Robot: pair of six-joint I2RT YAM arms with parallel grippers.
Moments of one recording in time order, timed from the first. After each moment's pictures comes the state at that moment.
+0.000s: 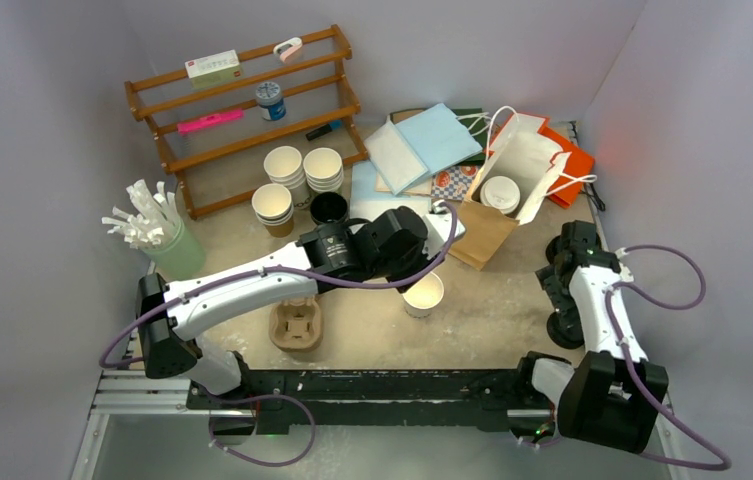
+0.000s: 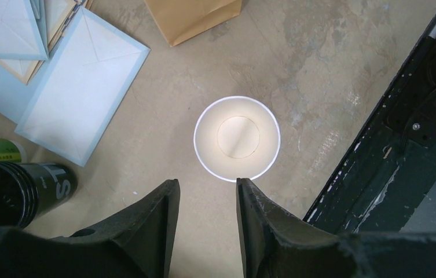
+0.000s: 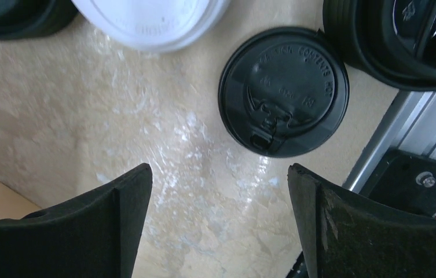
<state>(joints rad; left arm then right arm) -1.15 1.52 1.49 -0.71 -0.18 -0.04 -0.22 1.10 0.73 -0.98 0.38 1.02</state>
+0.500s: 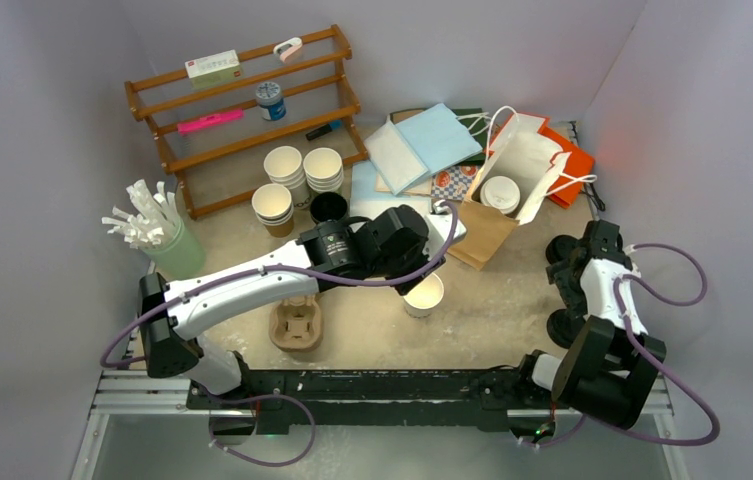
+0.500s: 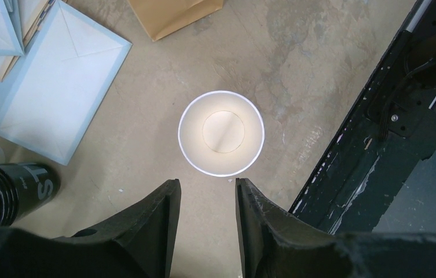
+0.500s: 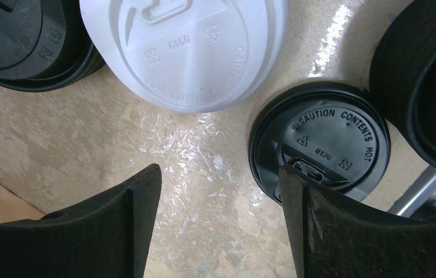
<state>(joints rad) -1.15 1.53 1.52 -0.75 -0.12 -0.06 -0.42 1.21 0.72 -0.77 0.23 0.83</state>
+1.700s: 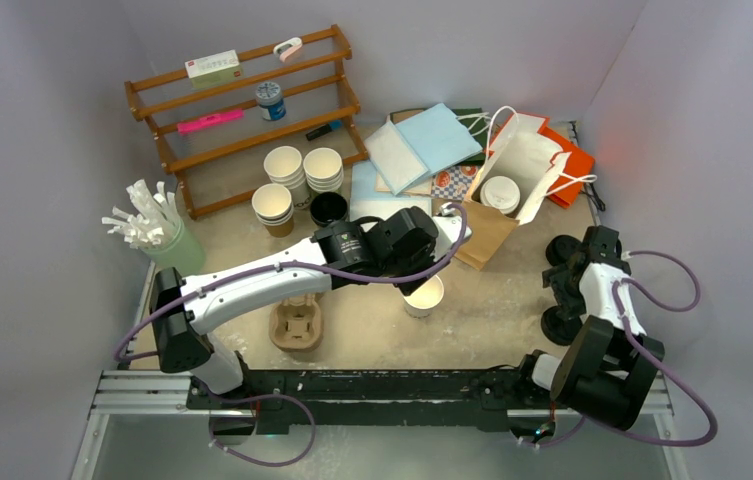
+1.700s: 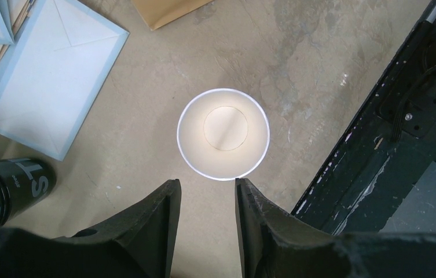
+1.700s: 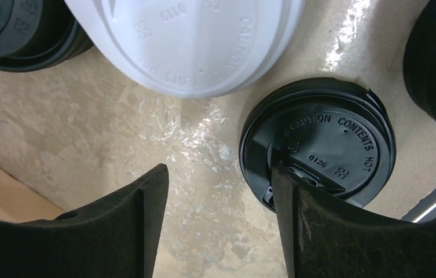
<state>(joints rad) -1.15 1.59 1.55 -0.78 -0.13 -0.08 -0.44 1.21 0.67 -0.72 0.14 0.84</state>
